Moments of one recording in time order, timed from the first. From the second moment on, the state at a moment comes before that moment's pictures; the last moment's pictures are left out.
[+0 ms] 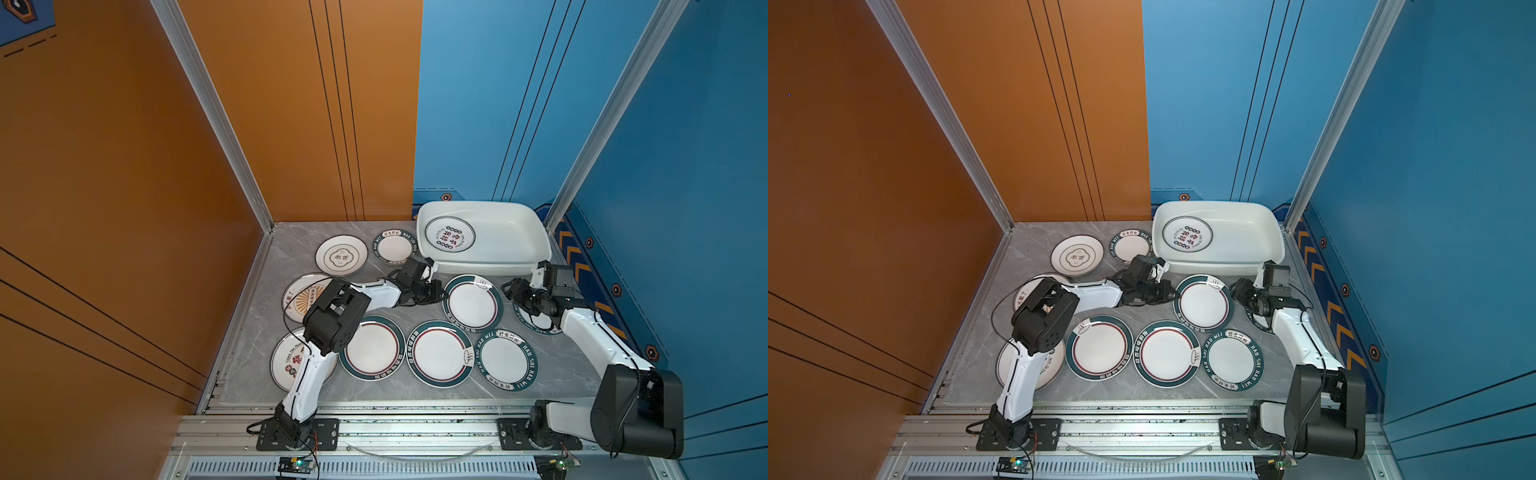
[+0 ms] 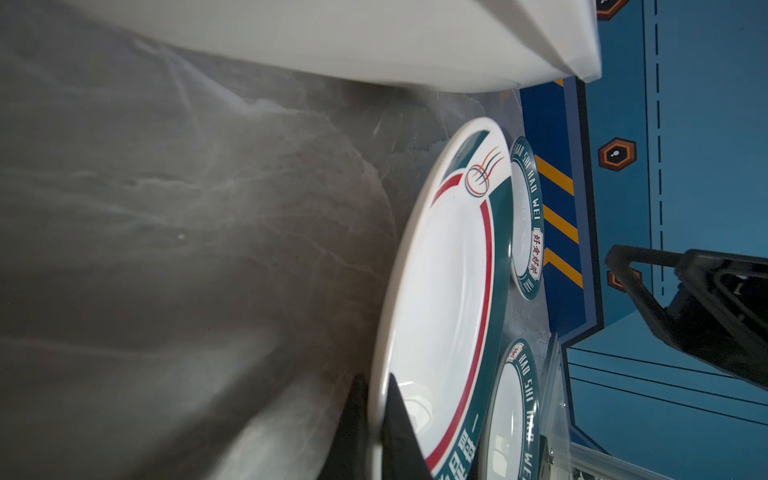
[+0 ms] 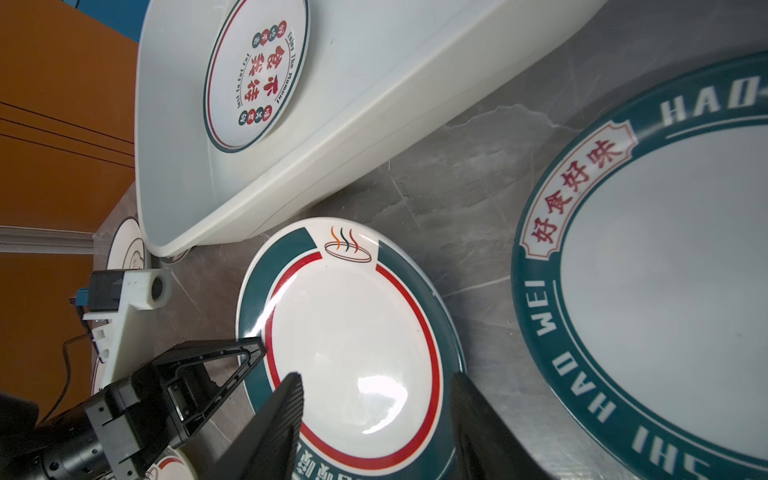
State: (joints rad) left arm -0.64 2.20 1.42 0.08 0.55 -0.74; right arm -0.12 1.30 0.78 -0.31 -0.34 0.51
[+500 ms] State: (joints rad) left arm -0.54 2.04 1.26 0.14 0.63 -0.82; right arm -0.13 1.31 0.71 -0.18 -0.58 0.51
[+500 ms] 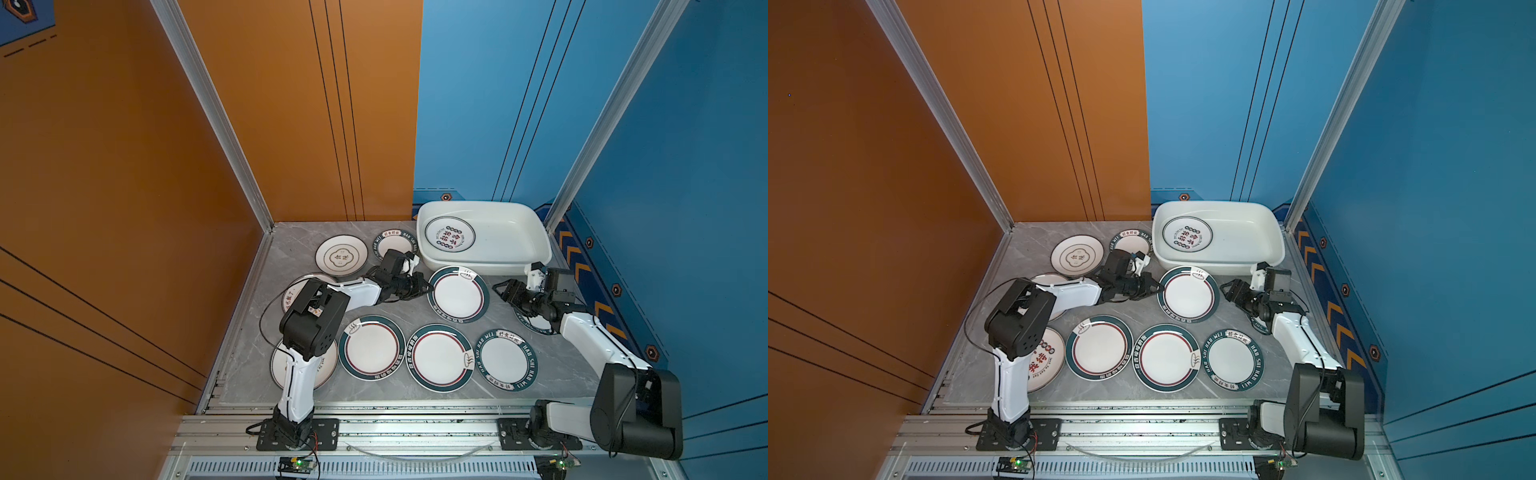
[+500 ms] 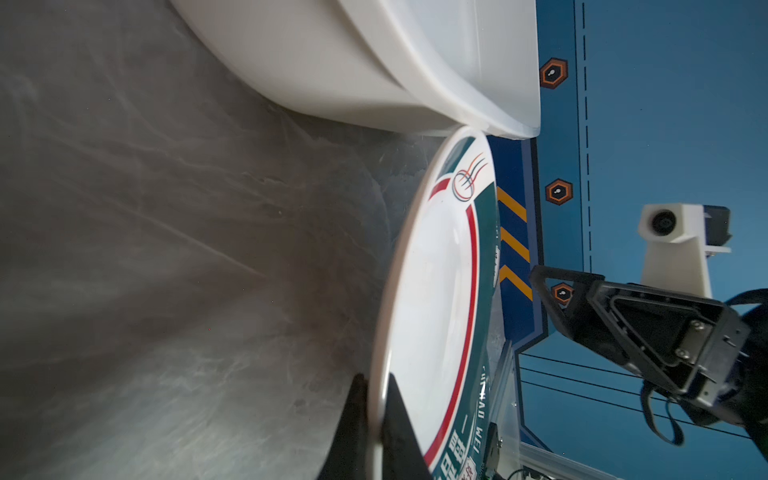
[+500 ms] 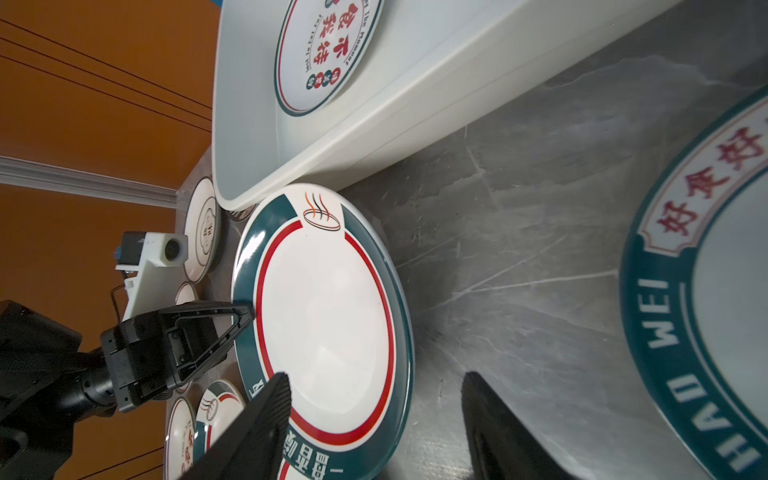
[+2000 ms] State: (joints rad) left arm -0.46 1.68 1.04 0.24 0.71 -0.82; right arm 0.03 1.55 0.96 0.03 -0.73 0.72
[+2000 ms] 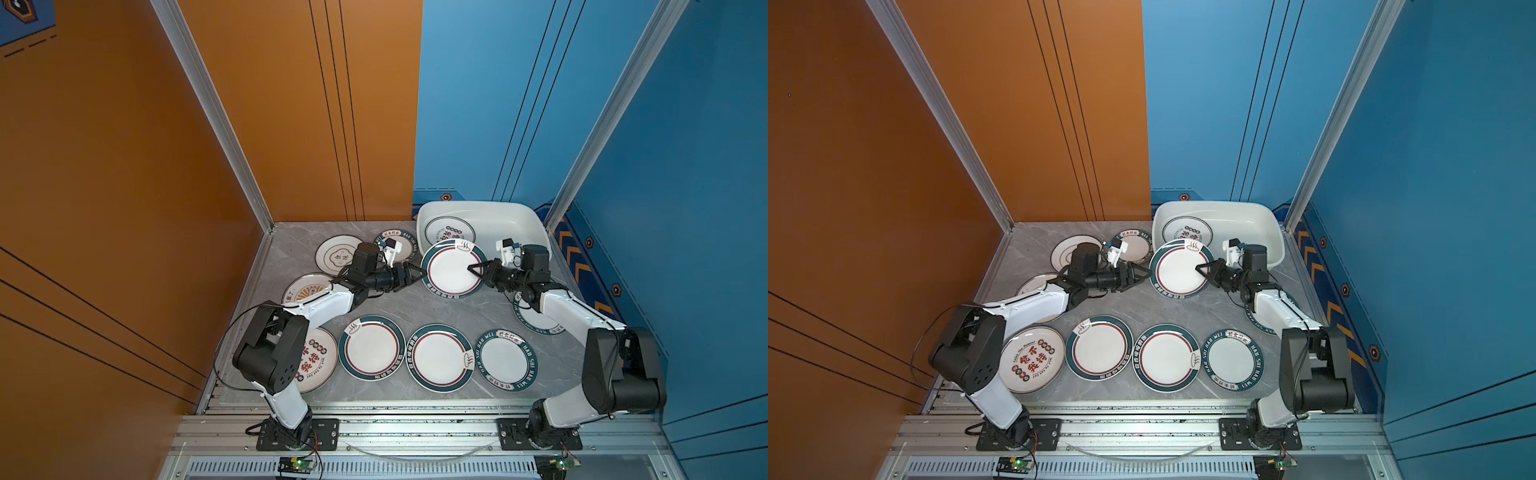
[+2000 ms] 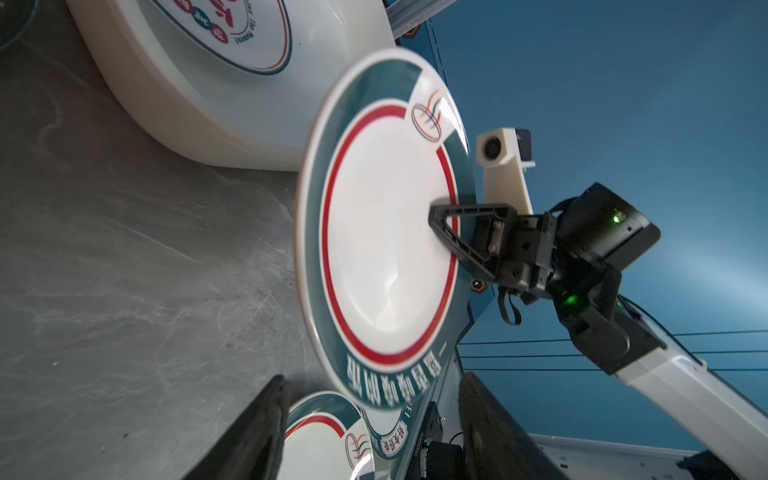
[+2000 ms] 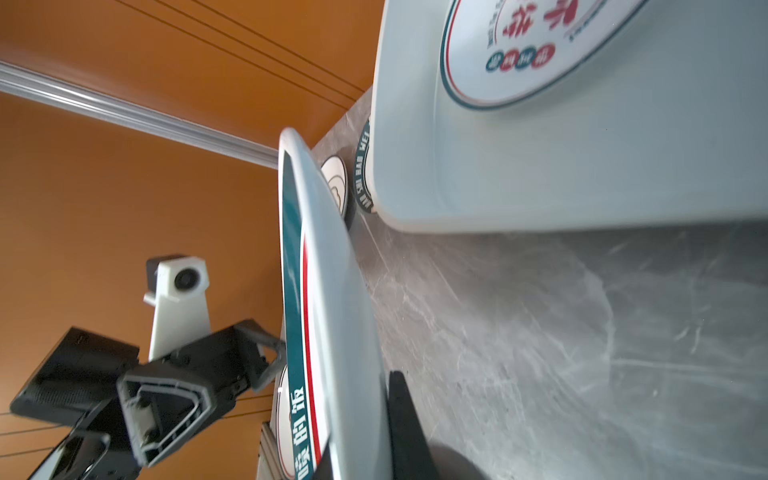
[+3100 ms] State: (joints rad) left arm -0.34 1.31 0.77 0.05 0.52 -0.64; right arm 0.03 2.50 2.06 -0.26 -0.50 0.85
